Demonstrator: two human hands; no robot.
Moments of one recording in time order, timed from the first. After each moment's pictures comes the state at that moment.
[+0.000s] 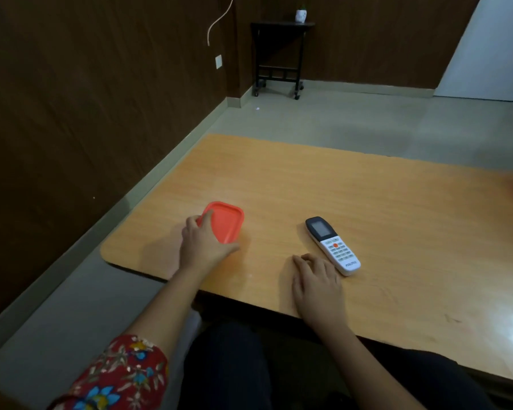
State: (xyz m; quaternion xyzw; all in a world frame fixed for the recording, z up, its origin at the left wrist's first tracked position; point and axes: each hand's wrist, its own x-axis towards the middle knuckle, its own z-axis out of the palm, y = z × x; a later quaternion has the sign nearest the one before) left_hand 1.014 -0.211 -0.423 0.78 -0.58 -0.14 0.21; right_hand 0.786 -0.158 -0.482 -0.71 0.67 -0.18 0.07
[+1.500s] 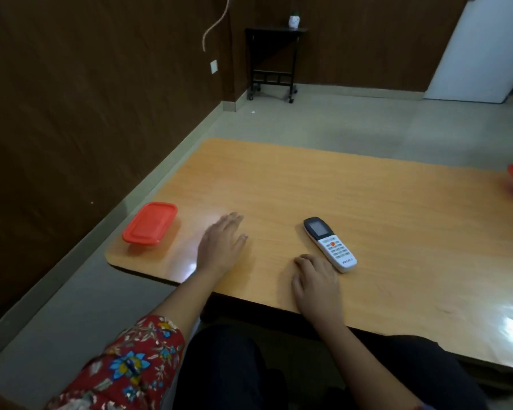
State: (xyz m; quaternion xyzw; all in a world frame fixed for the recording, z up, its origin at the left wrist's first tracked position) left_hand 1.000 -0.218 -0.446 0.65 -0.71 -0.07 0.25; right_hand 0.790 -0.155 -0.478 -0.70 0.66 -0.26 0.07
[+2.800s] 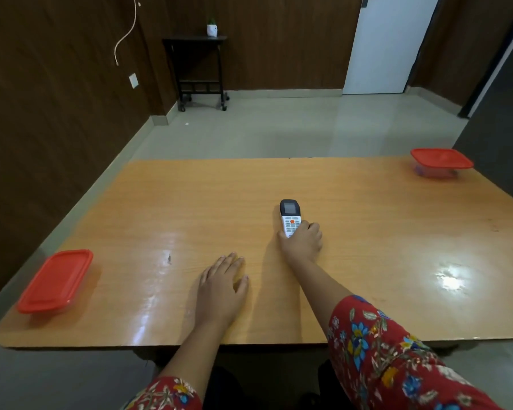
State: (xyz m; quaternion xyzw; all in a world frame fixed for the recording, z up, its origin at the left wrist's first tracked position) left_hand 0.886 -0.215 -0.484 0.62 -0.76 -0.12 0.18; right_hand 0.697 -0.285 -0.469 -0.42 0.85 -0.29 0.12
